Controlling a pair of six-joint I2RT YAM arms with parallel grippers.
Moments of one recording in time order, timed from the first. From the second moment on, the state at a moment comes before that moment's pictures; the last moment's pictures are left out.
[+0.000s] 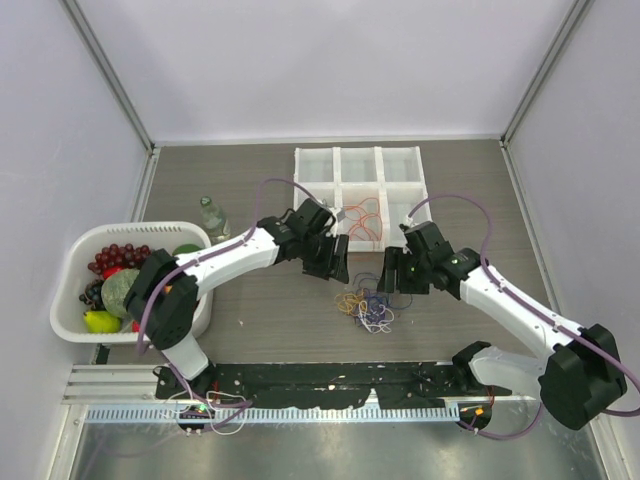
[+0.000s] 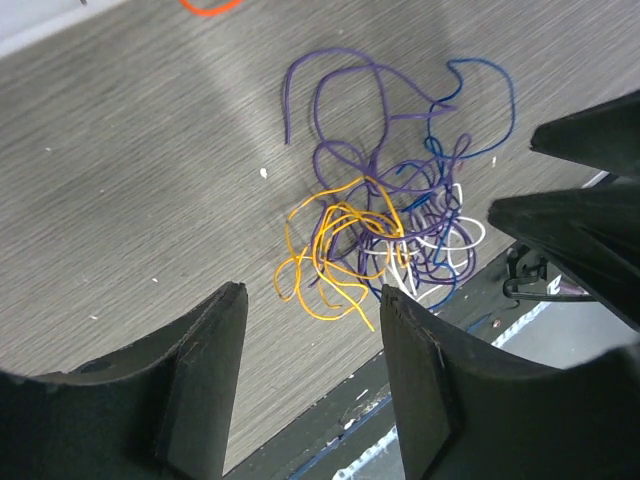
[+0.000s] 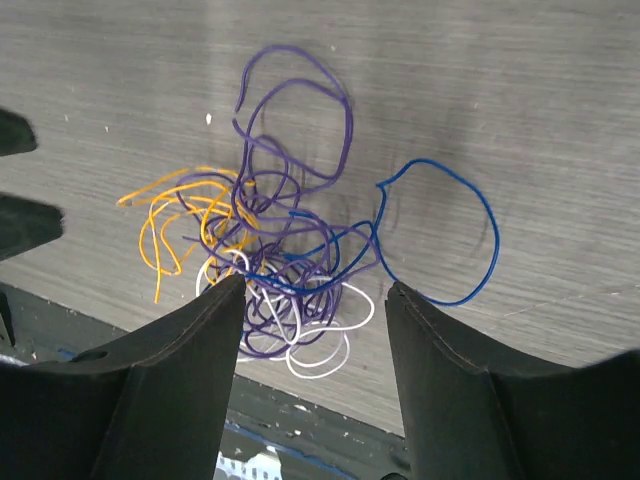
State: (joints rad) left arm -0.78 1.64 1.20 -0.51 0.27 -0.54; right arm 0.52 1.13 0.76 -0.61 -0.10 0.53
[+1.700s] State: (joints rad) left arm -0.78 1.19 0.99 -0.57 0.14 -0.44; right arm 0.78 1.62 0.87 -0.11 0.33 0.21
